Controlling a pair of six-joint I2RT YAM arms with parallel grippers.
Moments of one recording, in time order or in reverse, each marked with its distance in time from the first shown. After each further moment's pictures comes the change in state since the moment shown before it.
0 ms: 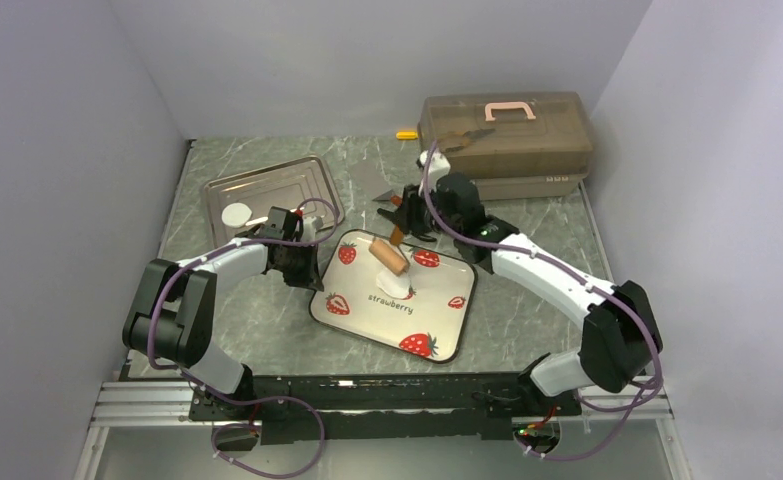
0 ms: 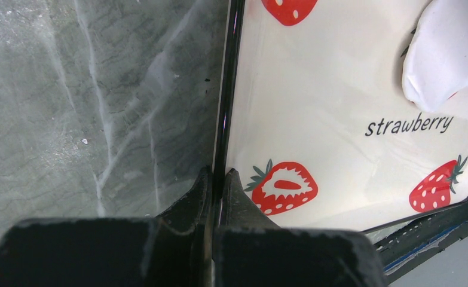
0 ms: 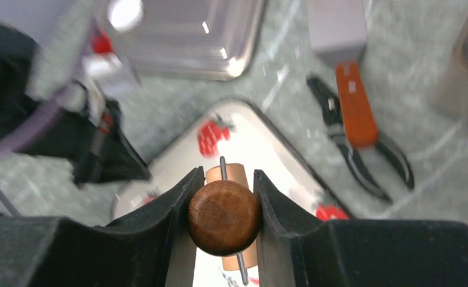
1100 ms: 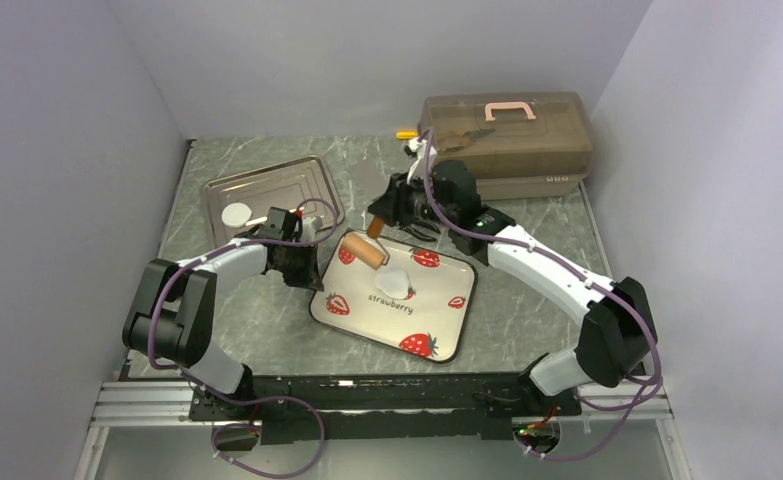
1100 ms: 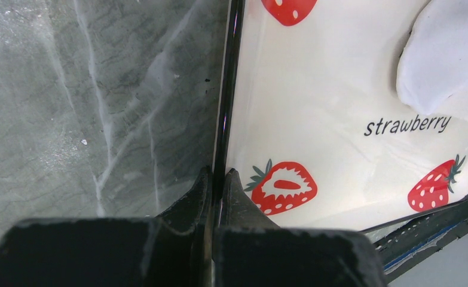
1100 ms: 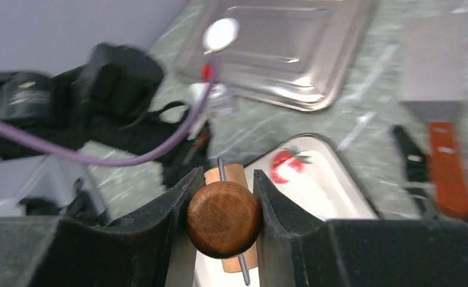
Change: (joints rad) left arm 0.005 0.000 -0.005 0.008 0.011 0.000; right arm 0.043 0.043 0.069 0.045 -0.224 0.058
